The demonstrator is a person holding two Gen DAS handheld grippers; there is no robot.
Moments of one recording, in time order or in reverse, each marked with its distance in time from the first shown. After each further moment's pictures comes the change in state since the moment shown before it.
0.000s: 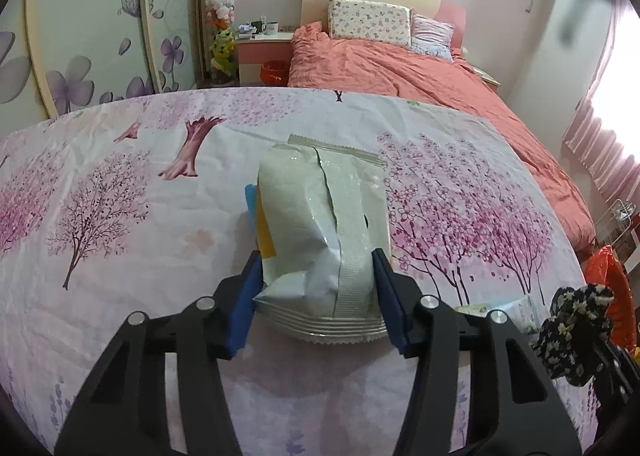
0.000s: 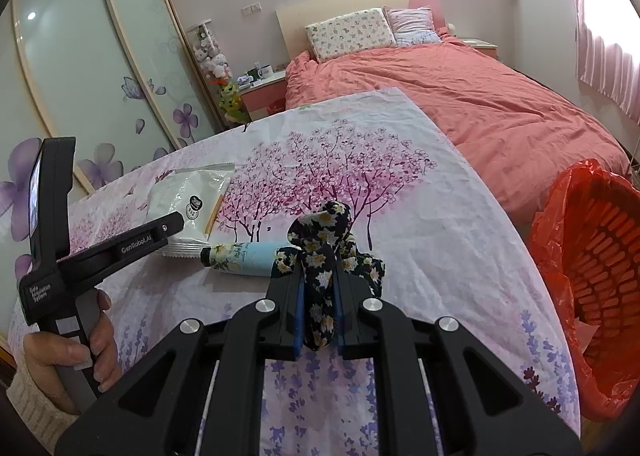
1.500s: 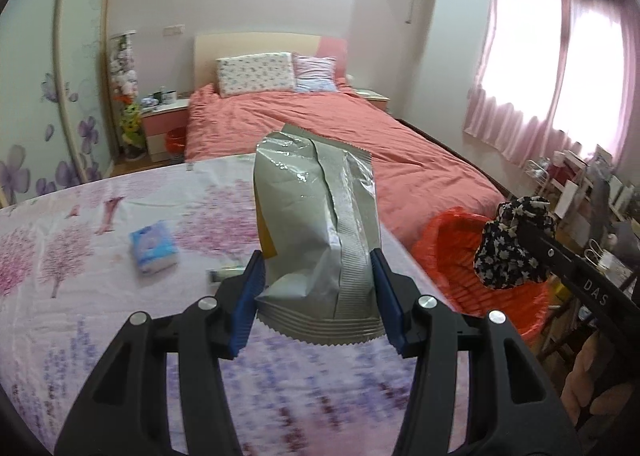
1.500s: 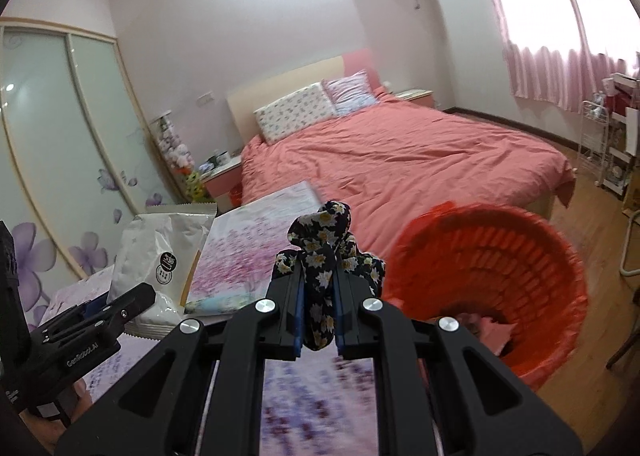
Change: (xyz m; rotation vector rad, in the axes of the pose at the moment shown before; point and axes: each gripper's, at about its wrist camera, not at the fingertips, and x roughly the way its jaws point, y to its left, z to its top) left arm -0.159 -0.132 -0.056 0.254 -0.177 -0.300; right arm -0.140 -0.093 -0.005 0.163 -0.294 -0.123
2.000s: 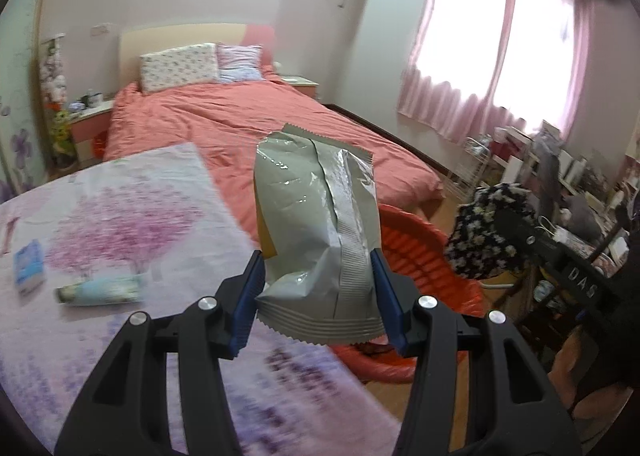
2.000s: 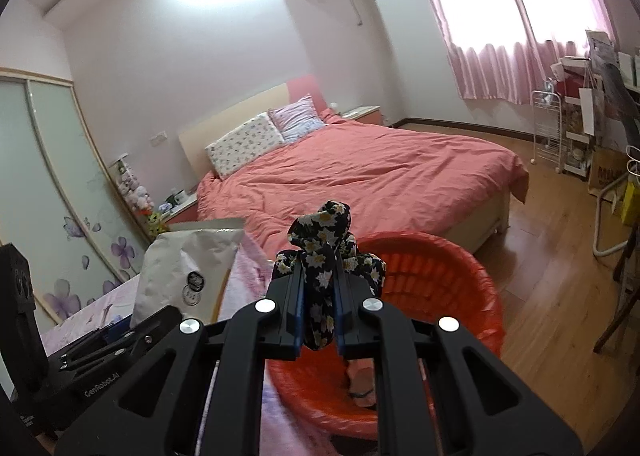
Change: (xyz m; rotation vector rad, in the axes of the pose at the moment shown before) left arm 0.062 -0.137 0.001 0.083 0.050 -0.226; right arm -0.015 -0.095 0.017 0.115 -0.078 -0.116
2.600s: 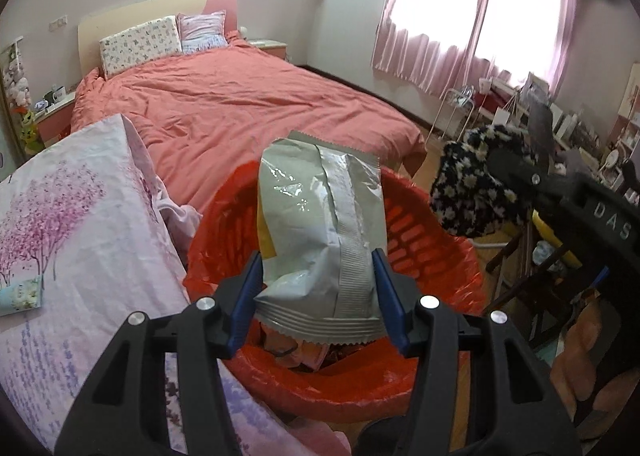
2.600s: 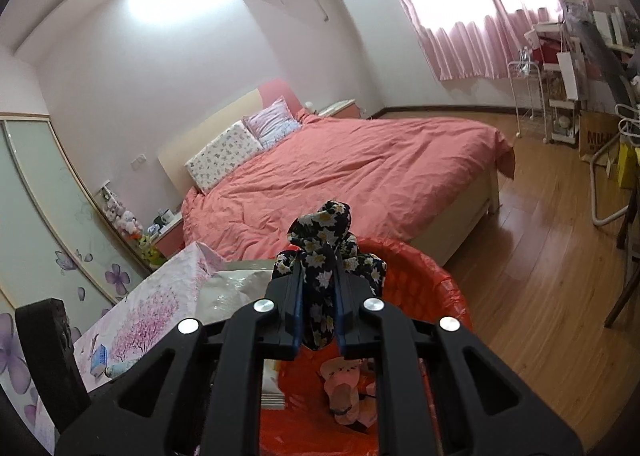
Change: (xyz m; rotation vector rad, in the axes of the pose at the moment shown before) left arm 0.103 -0.053 -0.020 0.080 0.150 -0.035; right arm 0.033 -0.053 0.000 0.125 0.009 -0.015
